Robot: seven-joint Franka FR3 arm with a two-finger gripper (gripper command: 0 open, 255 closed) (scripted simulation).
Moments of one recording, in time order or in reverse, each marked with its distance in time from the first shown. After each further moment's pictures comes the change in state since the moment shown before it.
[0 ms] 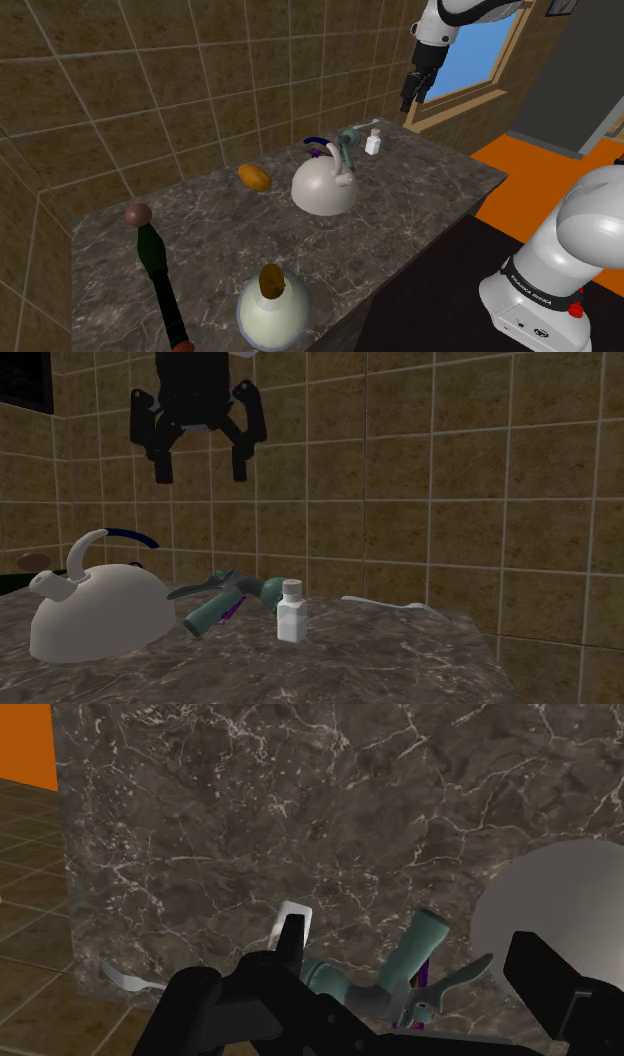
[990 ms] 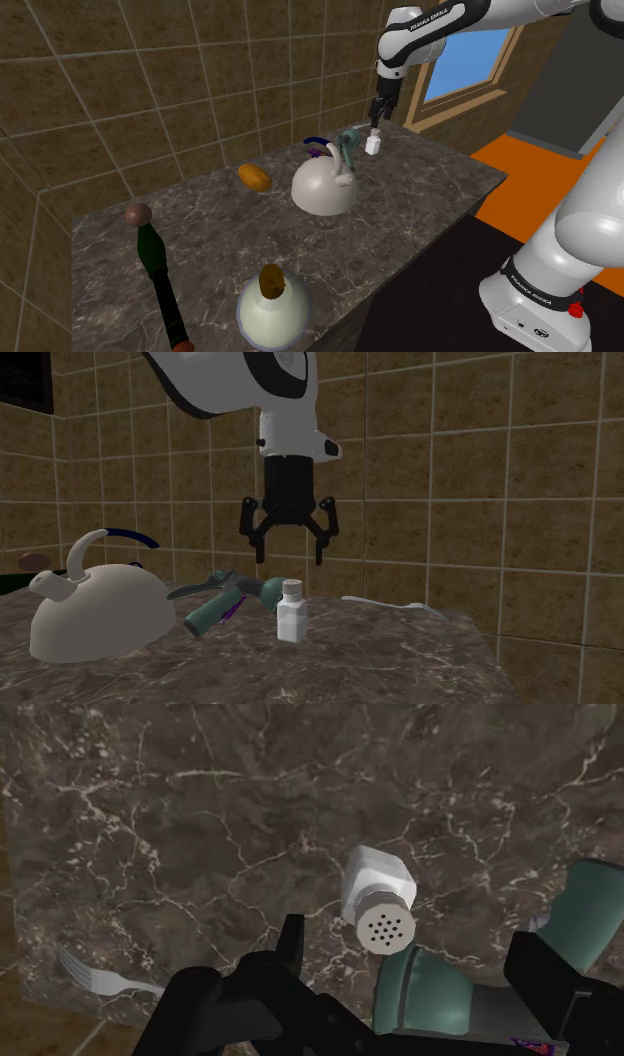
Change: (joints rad) arm -0.025 0.530 -0.074 0.275 0.069 0.200 -0.150
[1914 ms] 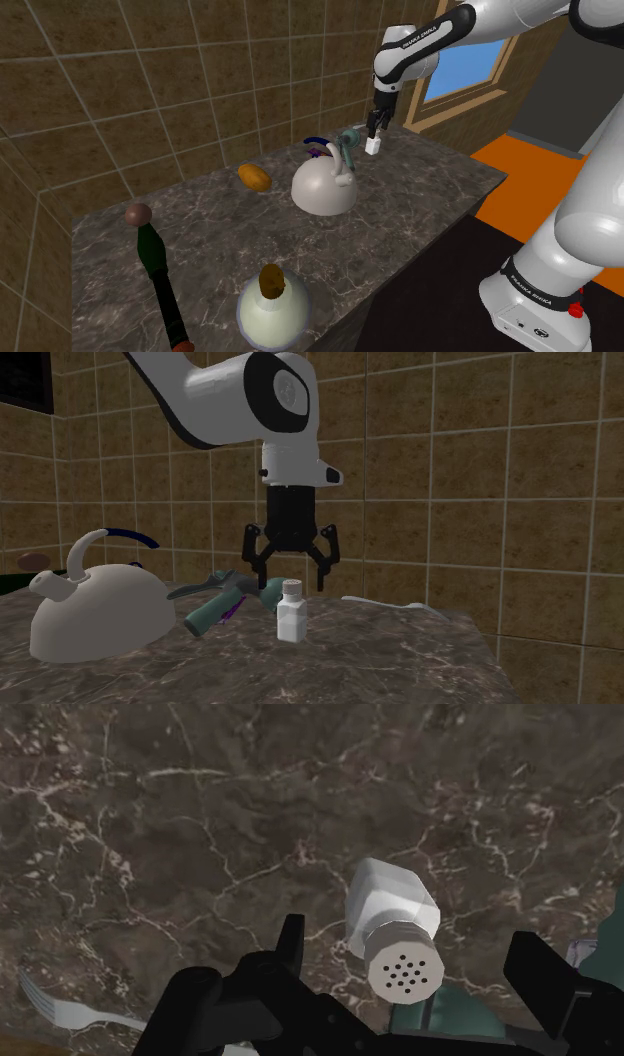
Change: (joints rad) arm -0.003 0.058 0.001 -0.038 0.014 0.095 -0.012
